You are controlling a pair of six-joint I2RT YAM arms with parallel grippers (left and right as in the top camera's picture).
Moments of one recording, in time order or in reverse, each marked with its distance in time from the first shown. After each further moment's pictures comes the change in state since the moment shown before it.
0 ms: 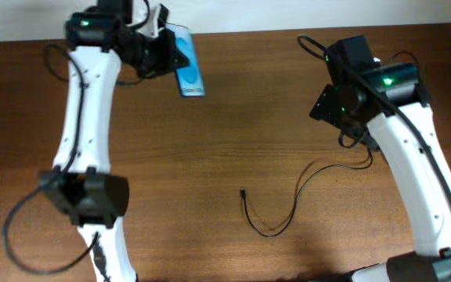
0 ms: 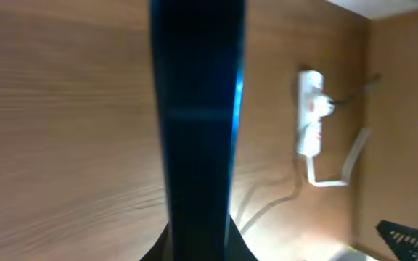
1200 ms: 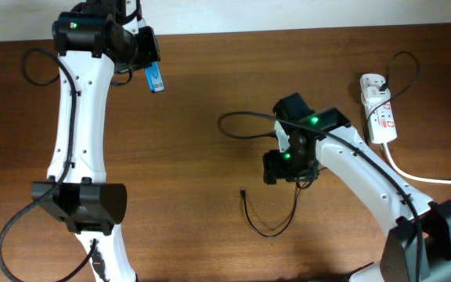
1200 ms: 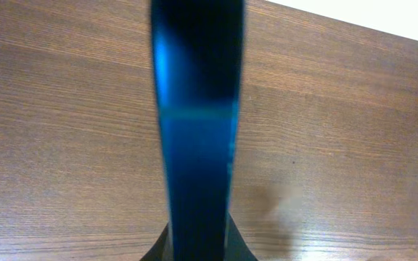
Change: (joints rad) left arm 0.000 -0.043 0.006 0.014 -0.444 0.008; right arm 0.169 0.023 -0.525 0.364 -0.516 -0.532
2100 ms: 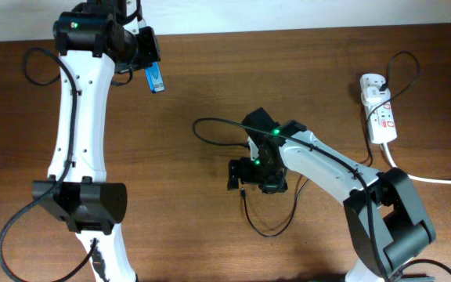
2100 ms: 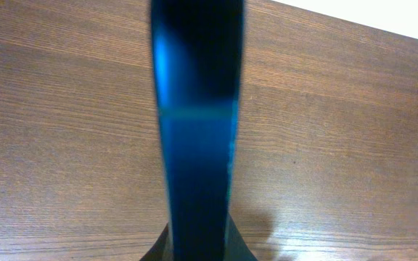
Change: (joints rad) left arm 0.000 0.004 0.000 0.001 0.000 0.000; right arm 0.132 0.184 -0.046 0.252 -0.157 0.236
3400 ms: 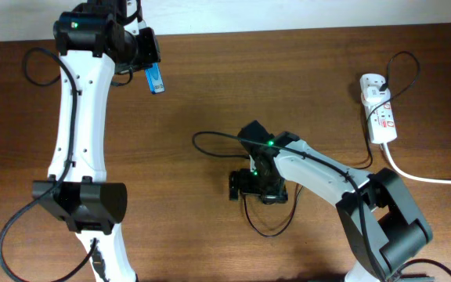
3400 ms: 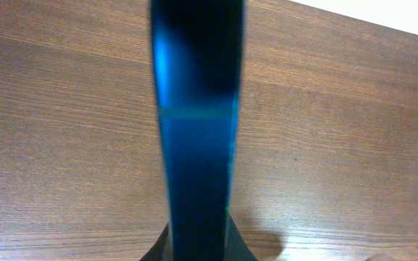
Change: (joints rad) left arm 0.000 0.001 0.000 -0.010 0.000 0.000; right arm 0.047 0.003 -0.080 0.037 0.045 0.072
